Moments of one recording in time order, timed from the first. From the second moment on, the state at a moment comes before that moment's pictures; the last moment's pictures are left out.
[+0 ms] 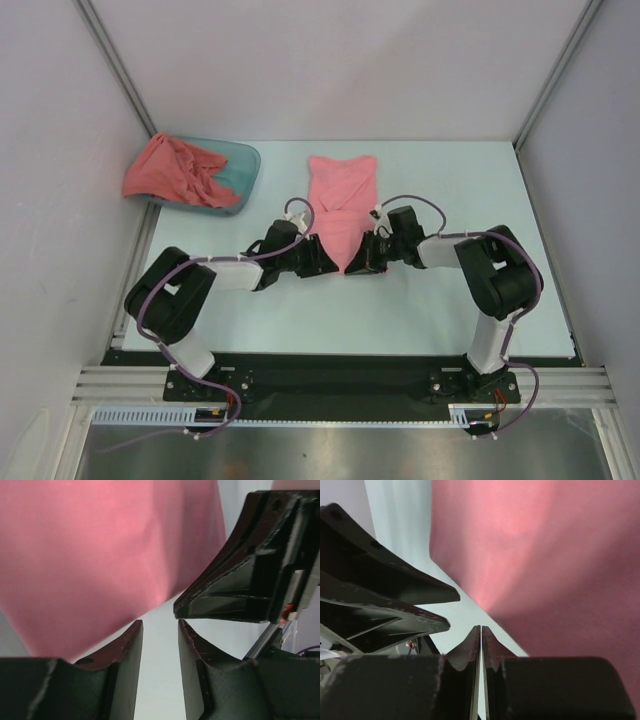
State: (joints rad) left arm -0.58 1.67 0.71 0.31 0.35 -0.75; right arm 0.43 1.84 0.89 0.13 -0.72 0.65
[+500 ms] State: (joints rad) left arm -0.59 1.68 0.71 0.38 0.36 -0.80; right arm 0.39 1.88 0.84 0.36 -0.81 0.79
